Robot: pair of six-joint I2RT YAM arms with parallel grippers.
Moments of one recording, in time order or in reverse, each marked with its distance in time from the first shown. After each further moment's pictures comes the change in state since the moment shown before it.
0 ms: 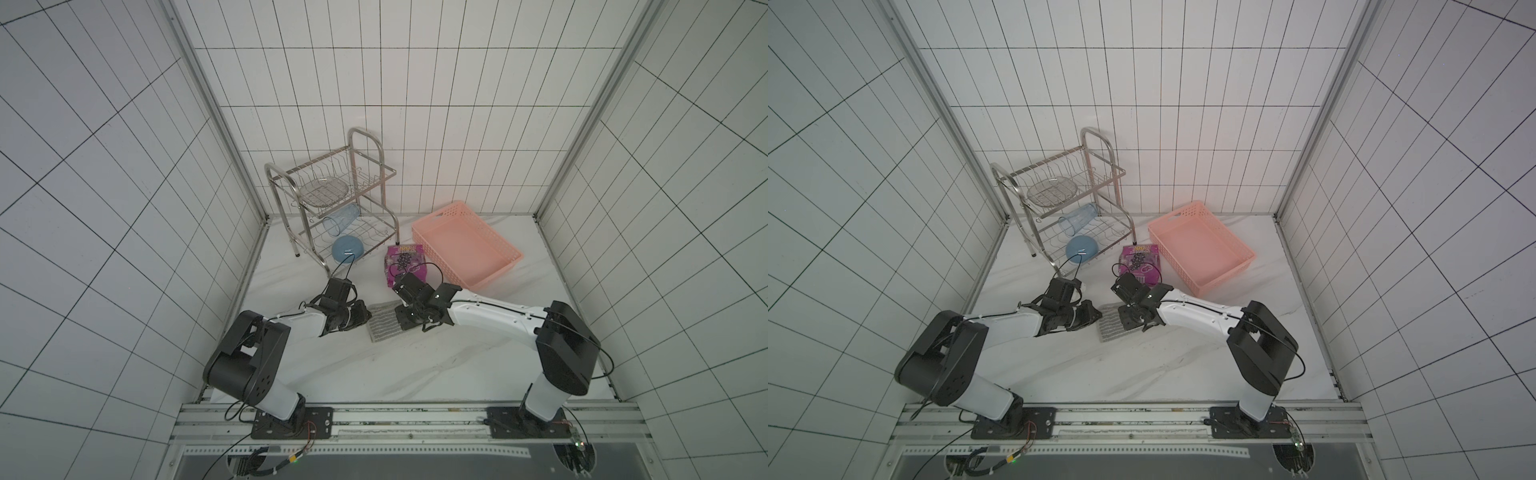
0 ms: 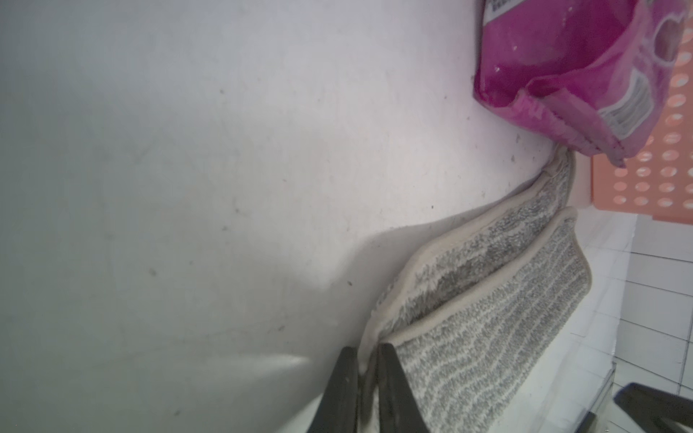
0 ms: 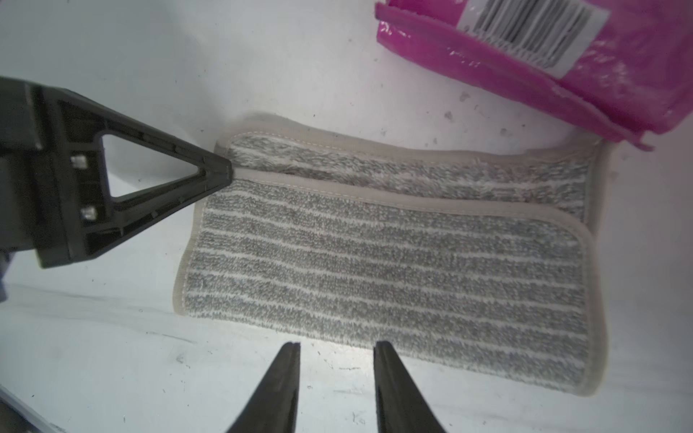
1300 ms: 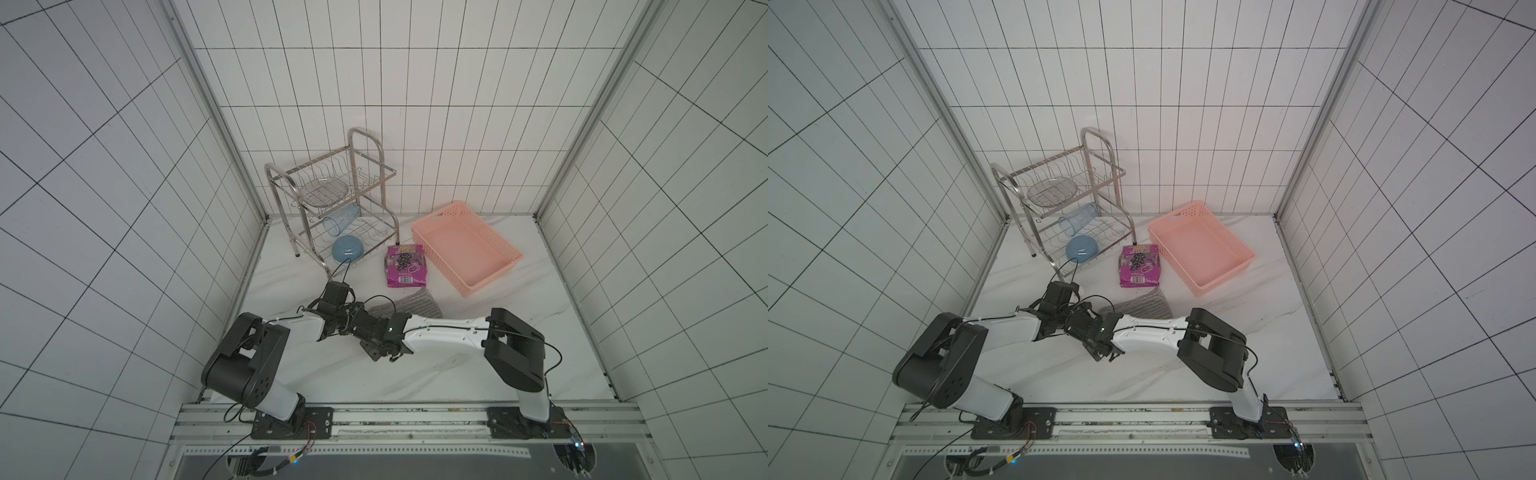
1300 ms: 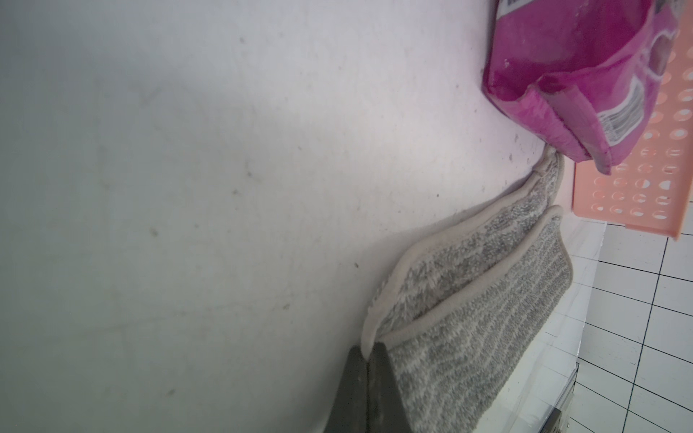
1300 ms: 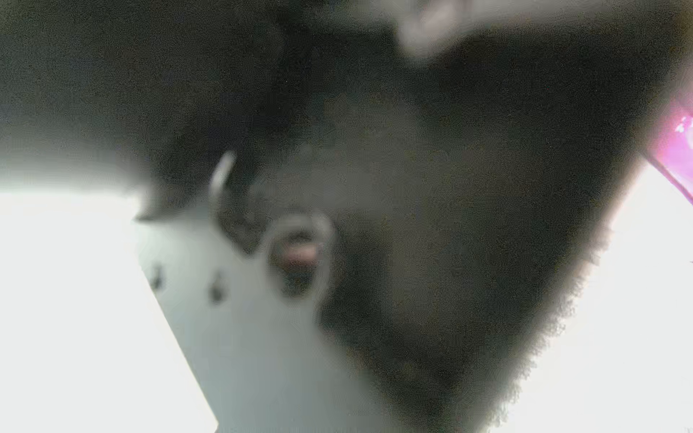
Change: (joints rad) left arm 0.006 -0.013 -0.042 0.051 0.039 -0.071; right arm 0.263 0.246 0.172 0.008 0.204 -0.106
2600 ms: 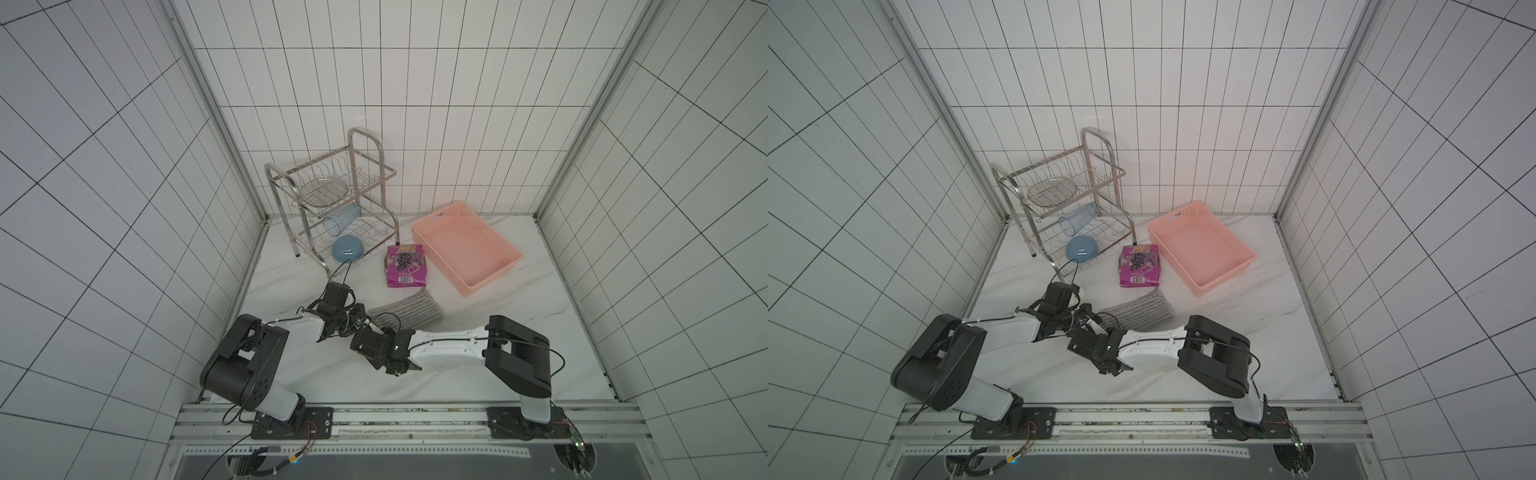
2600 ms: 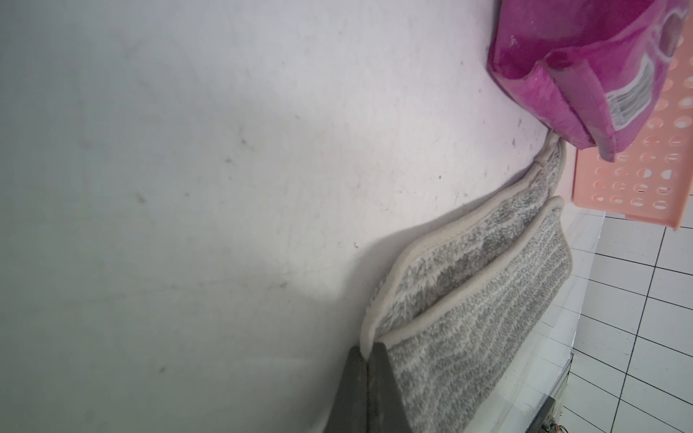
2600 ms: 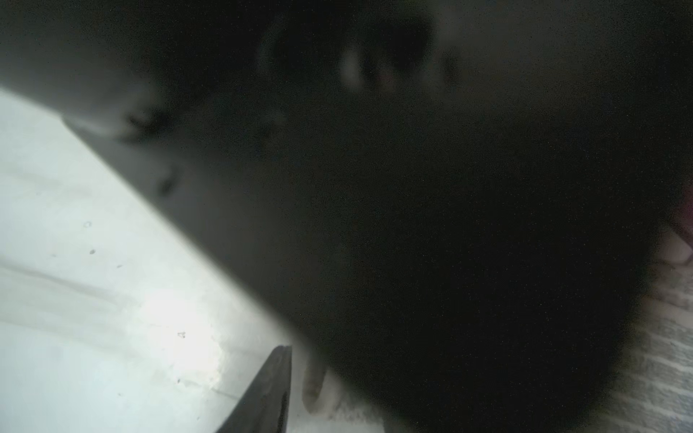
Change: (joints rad) left arm -0.004 -0.017 -0.005 -0.028 0.016 -0.008; right arm 0.063 -0.032 -0.162 0.206 0.152 0.007
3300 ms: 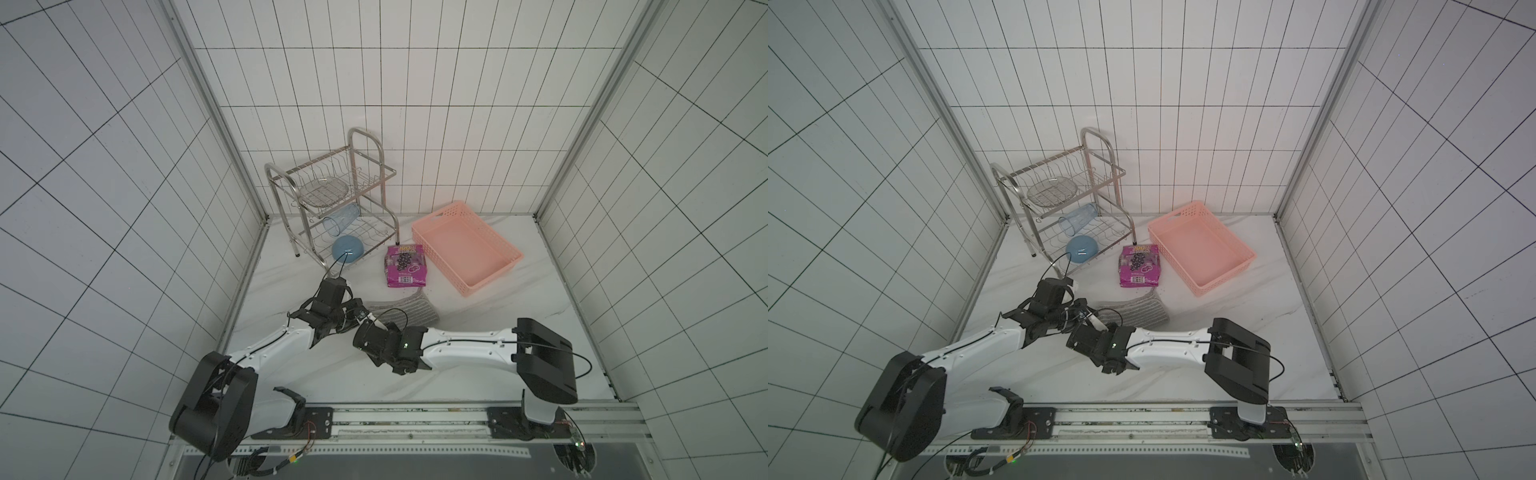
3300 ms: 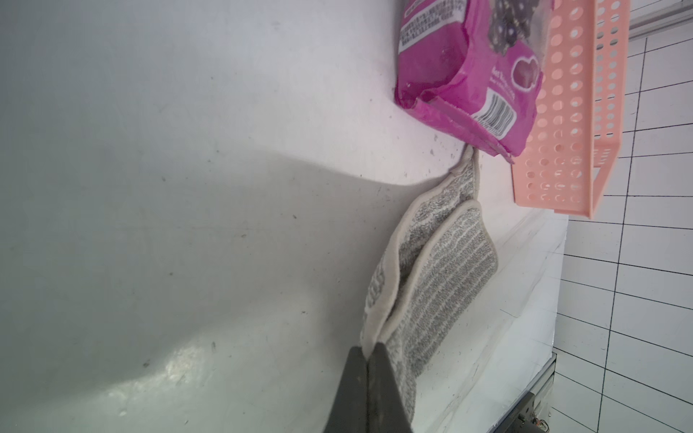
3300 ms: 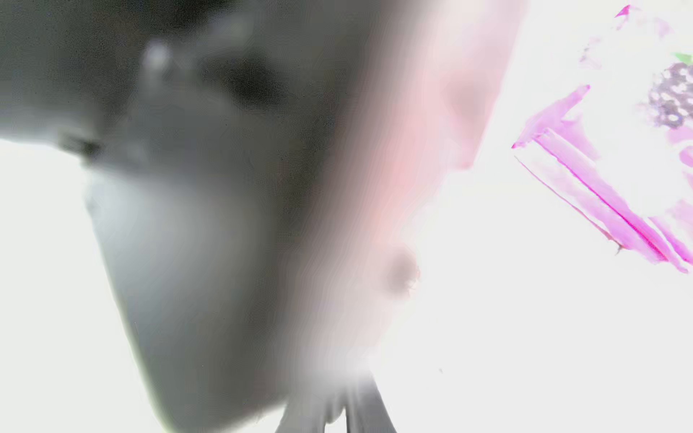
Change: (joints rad) left arm -0.042 -0.258 0.054 -0.206 -0.079 -0.024; right arm 0.000 -0.164 -0.016 -0.050 -0.006 0.051
